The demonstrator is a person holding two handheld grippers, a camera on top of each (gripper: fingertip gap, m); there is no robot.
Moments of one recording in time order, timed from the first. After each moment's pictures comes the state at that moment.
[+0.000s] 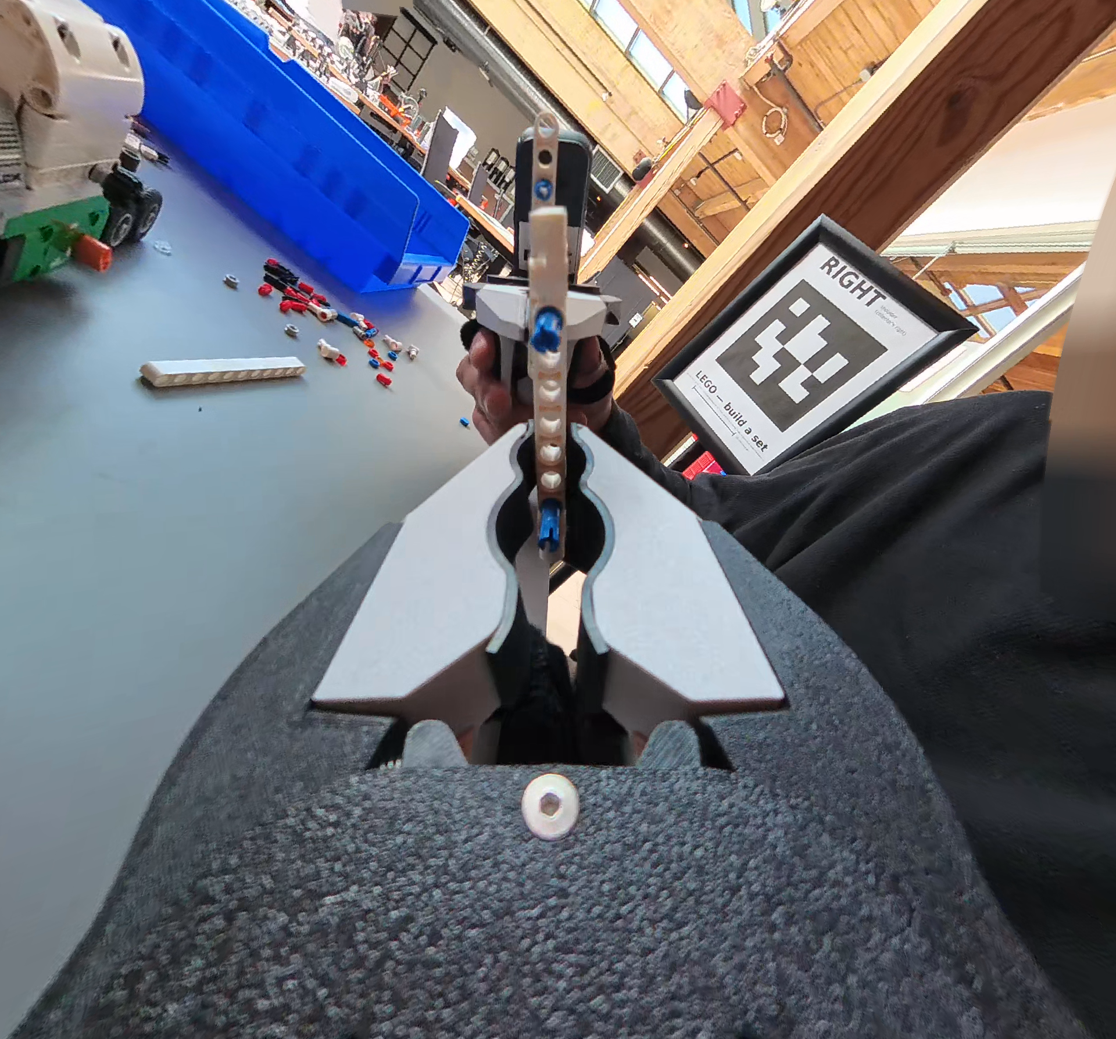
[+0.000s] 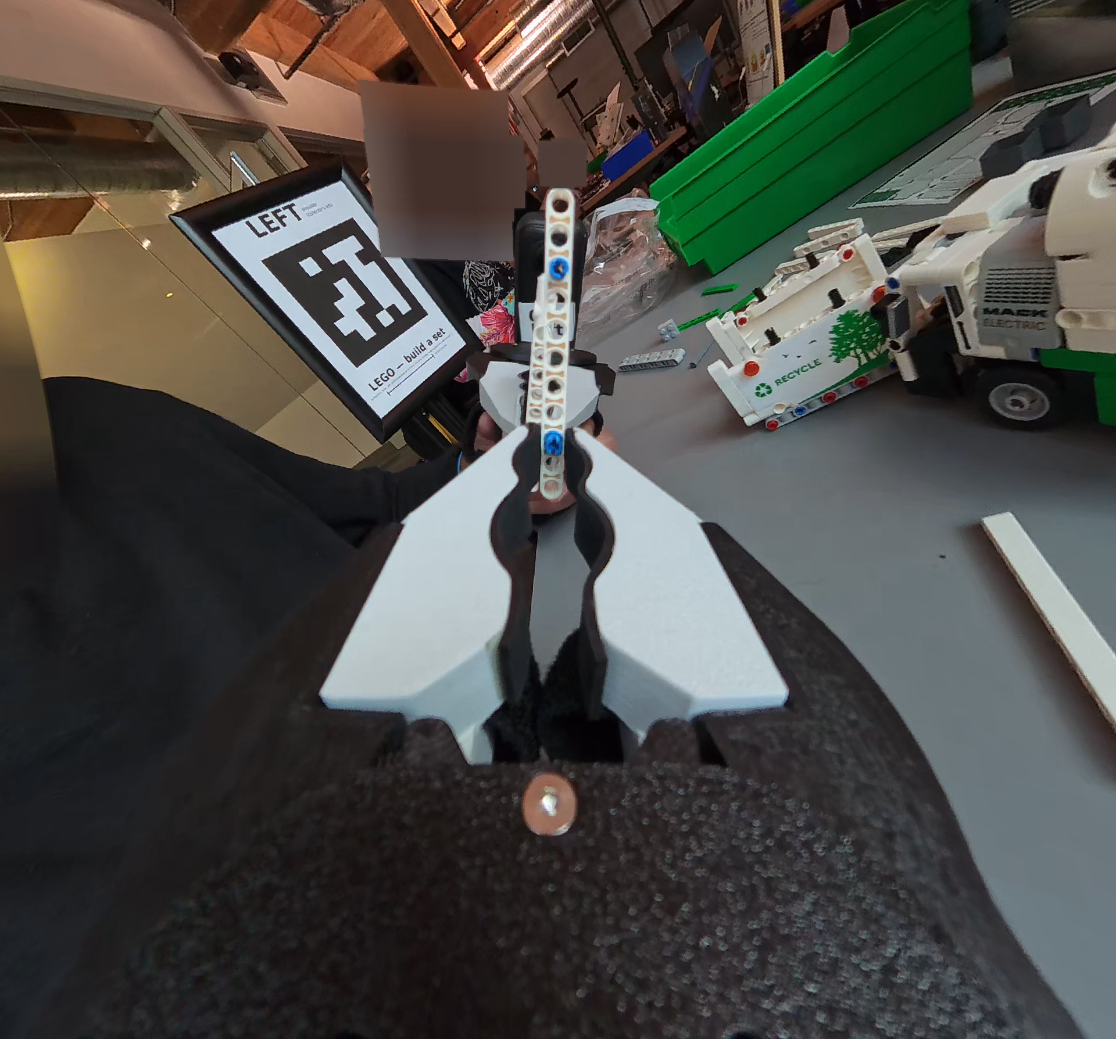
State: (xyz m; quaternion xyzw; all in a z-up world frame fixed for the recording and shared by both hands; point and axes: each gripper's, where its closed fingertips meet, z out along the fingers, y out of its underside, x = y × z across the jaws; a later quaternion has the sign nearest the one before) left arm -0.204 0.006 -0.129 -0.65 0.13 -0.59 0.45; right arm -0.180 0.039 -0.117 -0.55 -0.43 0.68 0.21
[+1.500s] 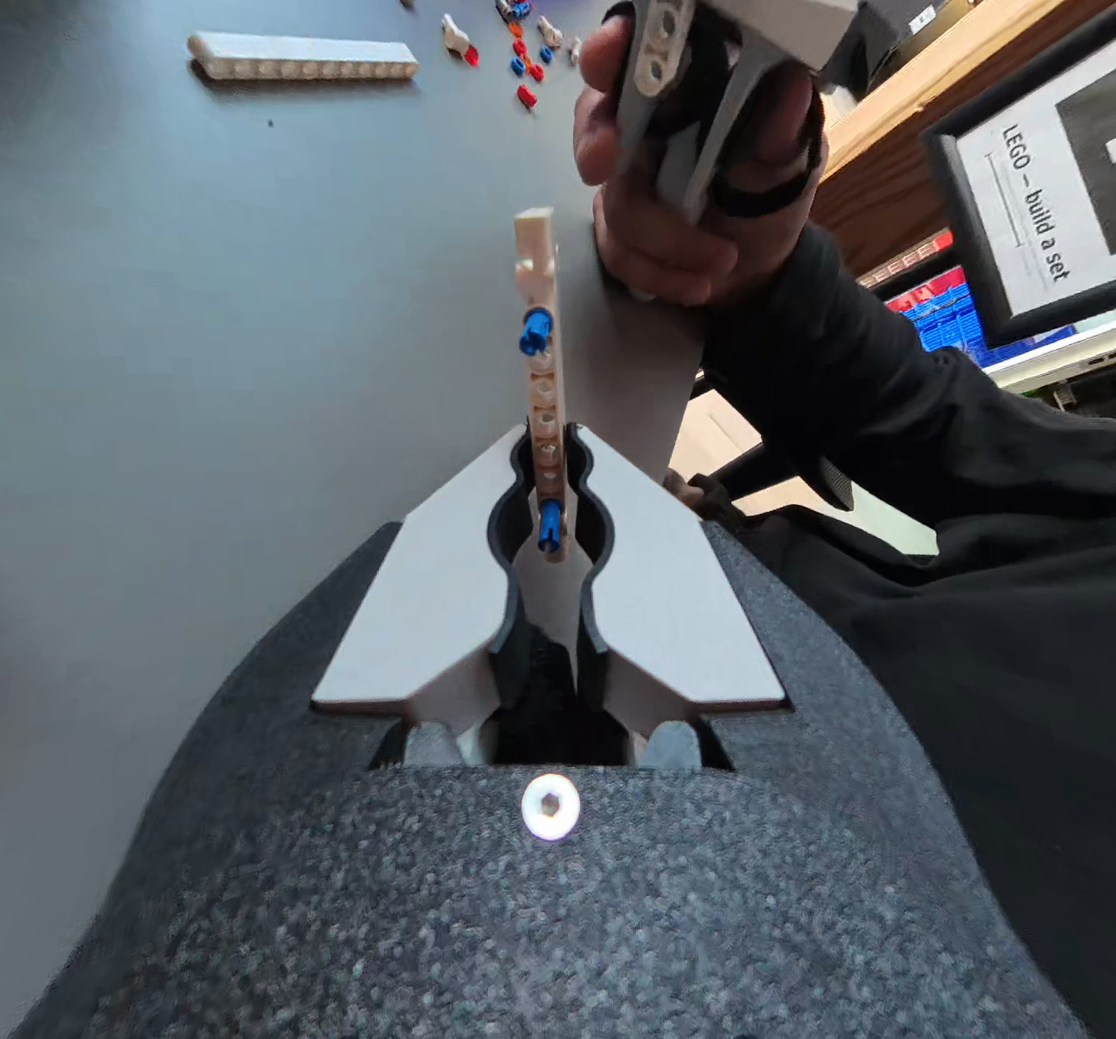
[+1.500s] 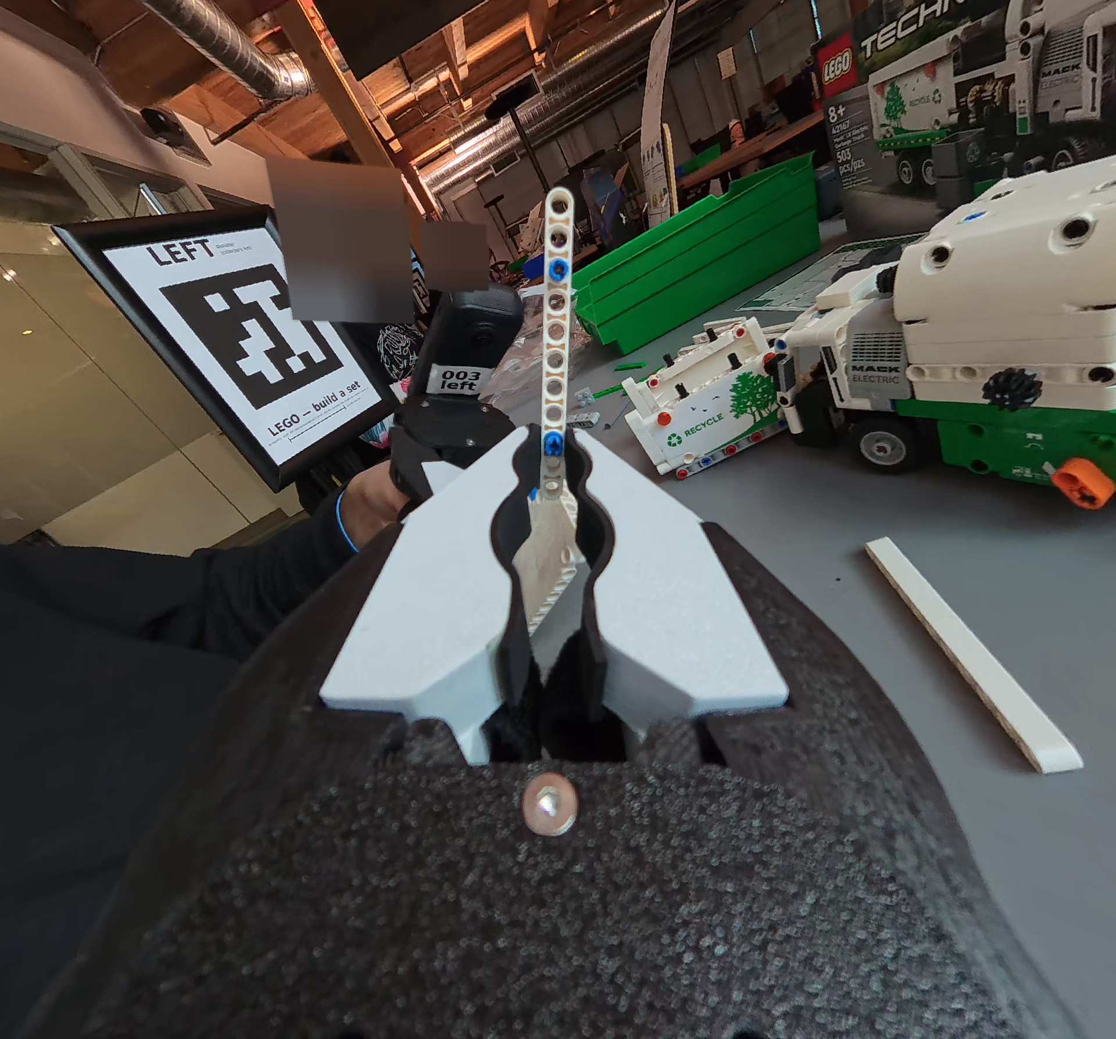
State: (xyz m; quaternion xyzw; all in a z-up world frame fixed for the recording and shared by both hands) left arm -0.188 -0.003 -0.215 -0.84 0.17 -0.42 0.30; right arm -0.188 0.057 -0.127 -0.55 -0.39 0.66 0.33
